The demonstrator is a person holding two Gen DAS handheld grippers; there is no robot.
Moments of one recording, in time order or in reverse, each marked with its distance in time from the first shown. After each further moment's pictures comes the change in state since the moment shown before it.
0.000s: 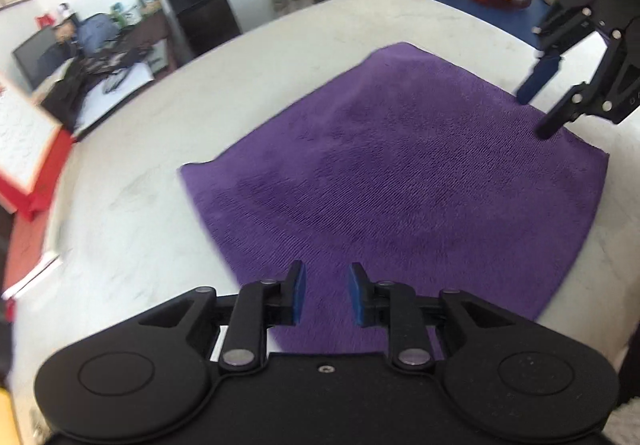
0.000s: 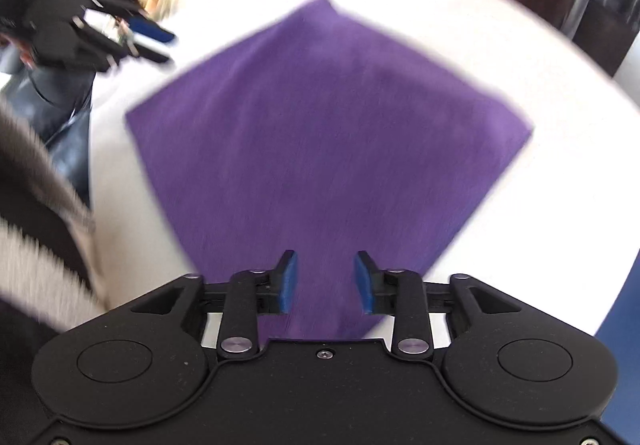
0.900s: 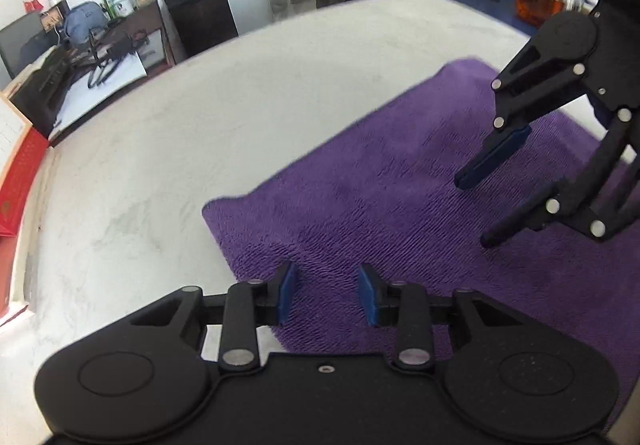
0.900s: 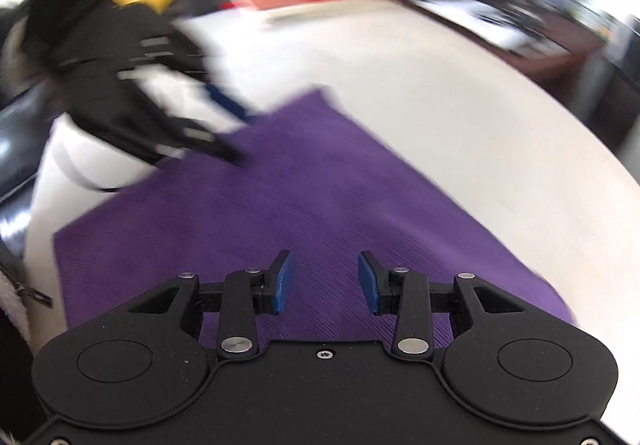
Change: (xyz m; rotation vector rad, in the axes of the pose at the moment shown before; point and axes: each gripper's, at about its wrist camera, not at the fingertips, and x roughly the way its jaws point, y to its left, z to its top) left arm 0.058 0.086 0.028 -0.076 -0.046 -0.062; right arm 0.102 -0.007 0.102 -0.135 -0.120 0.056
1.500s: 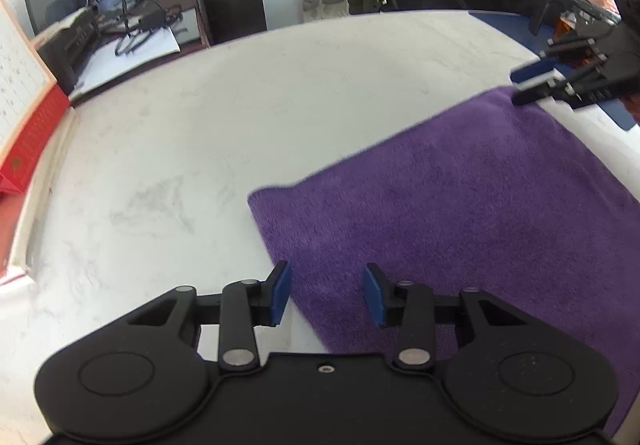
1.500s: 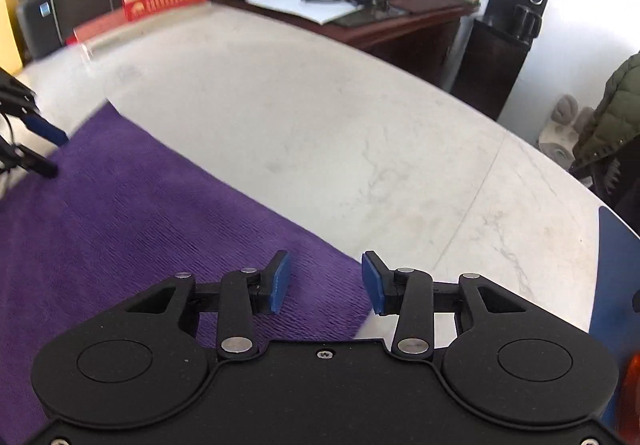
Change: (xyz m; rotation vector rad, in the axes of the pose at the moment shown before) left arm -0.001 0.030 0.006 -0.133 -0.016 0.001; right arm -0.029 -0.104 -0.038 0.312 -0.061 -0.342
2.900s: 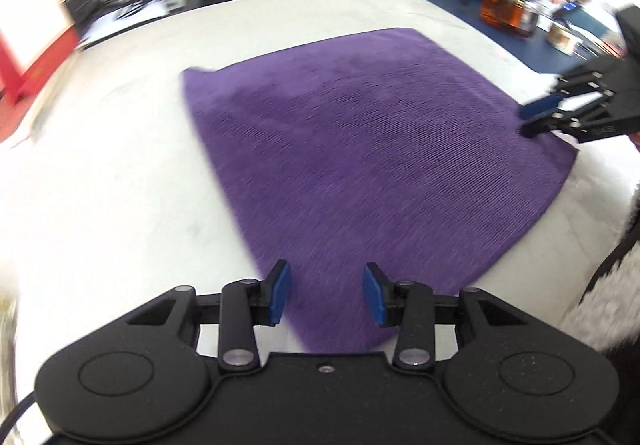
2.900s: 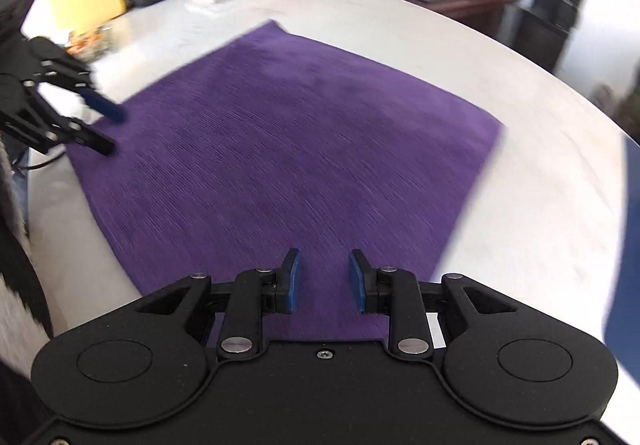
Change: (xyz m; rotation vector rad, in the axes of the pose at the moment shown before) left arm -0.092 -0.102 -0.130 -0.090 0.031 -0.018; right arm -0.117 0.081 -0.131 -0.019 0.078 0.044
